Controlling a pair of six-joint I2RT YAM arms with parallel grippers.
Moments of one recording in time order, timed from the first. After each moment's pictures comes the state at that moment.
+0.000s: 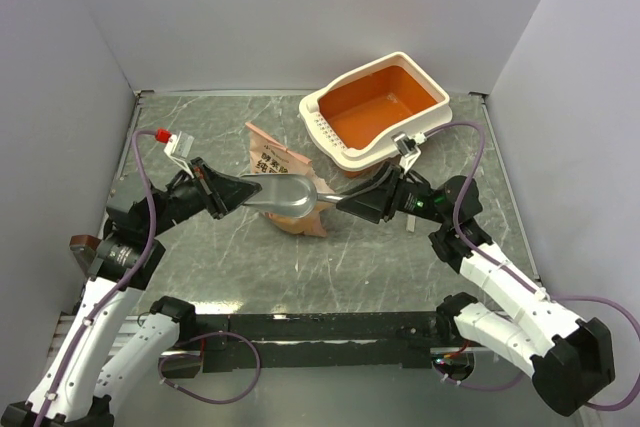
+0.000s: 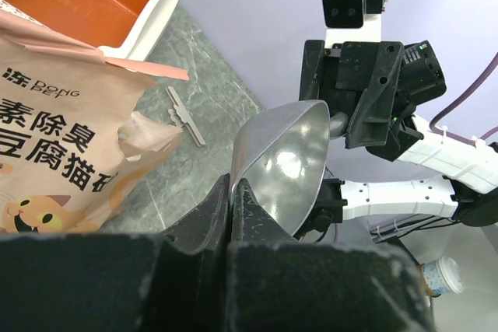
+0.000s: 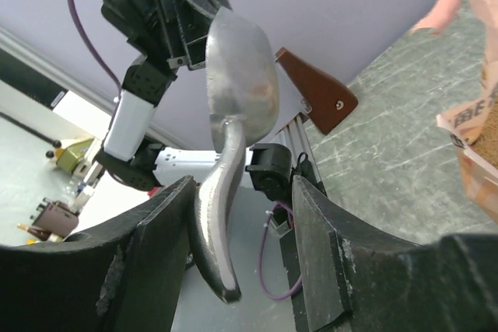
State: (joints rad) left arm -0.31 0.65 0.85 -0.17 0.64 -0.68; right arm 0.49 0.89 0.61 0.55 -0.82 1.04
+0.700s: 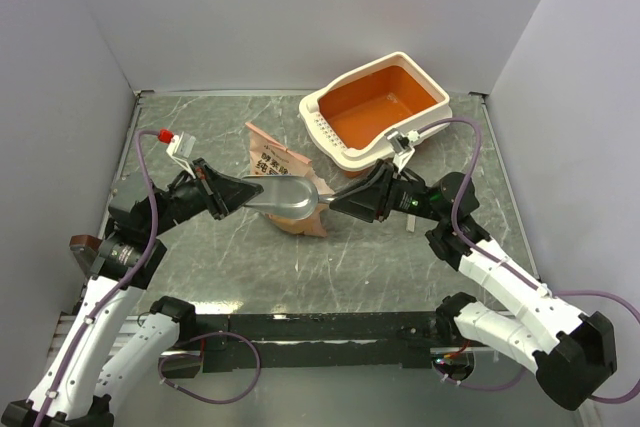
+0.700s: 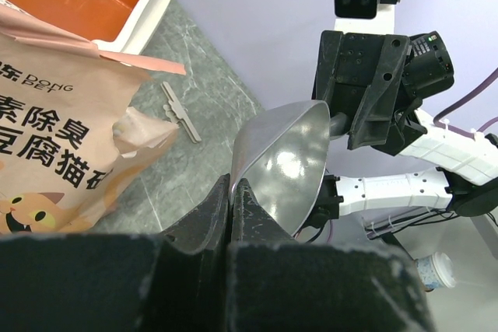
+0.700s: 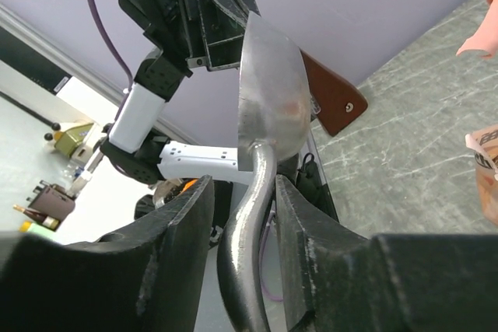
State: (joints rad) left arm -0.31 0.66 0.84 -0.16 0.66 -0.69; right arm 0.55 0.91 0.66 0.53 -0.81 0.99
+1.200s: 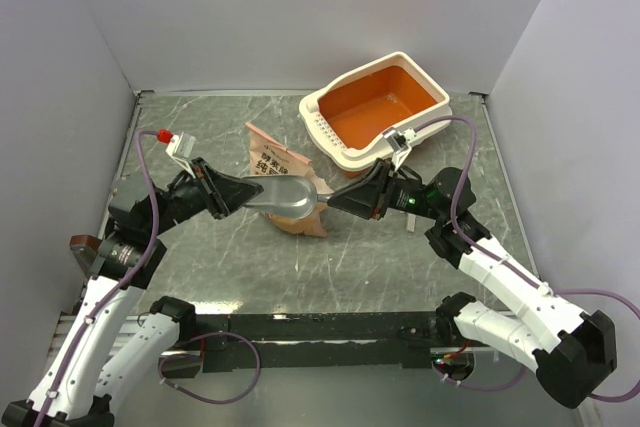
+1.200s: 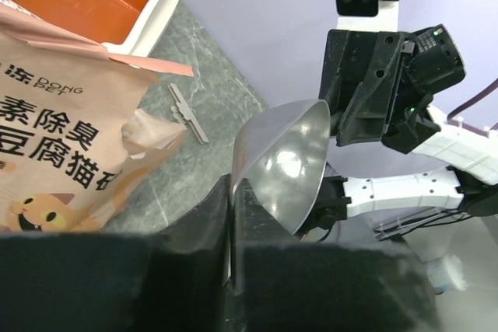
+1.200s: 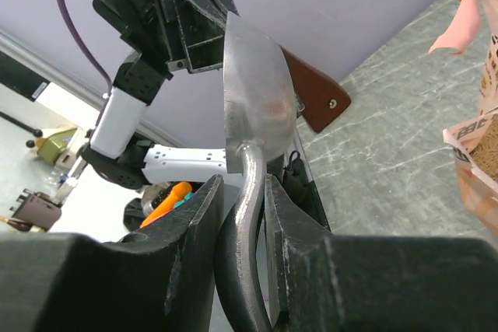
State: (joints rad) left arm -0.31 0.66 0.84 -0.17 0.65 -0.67; right arm 0.56 0.92 0.69 0.43 -0.77 0.93
